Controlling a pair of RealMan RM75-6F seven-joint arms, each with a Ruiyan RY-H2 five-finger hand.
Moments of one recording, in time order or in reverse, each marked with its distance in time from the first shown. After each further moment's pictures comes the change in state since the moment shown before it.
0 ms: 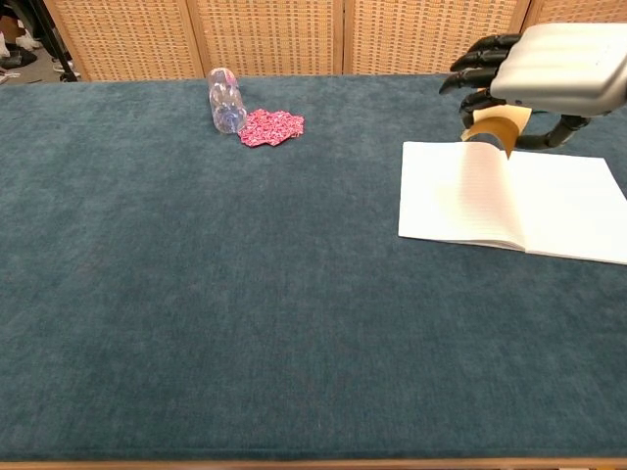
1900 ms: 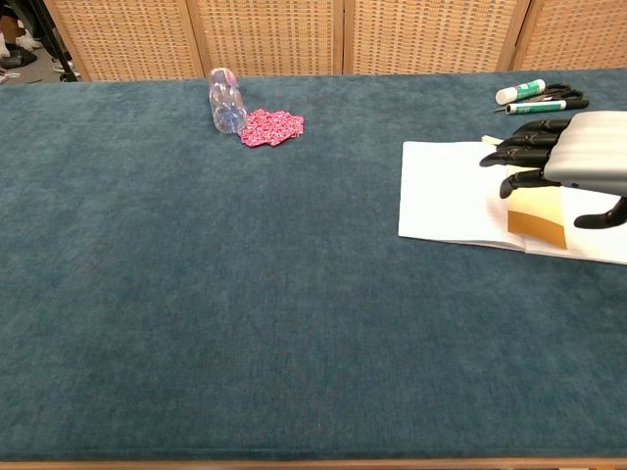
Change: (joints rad) left arm 0.004 0.003 0.007 -0.002 0.008 0.008 -0.004; right arm -0.115 -0.013 -0.104 0.048 -0.076 0.039 0.087
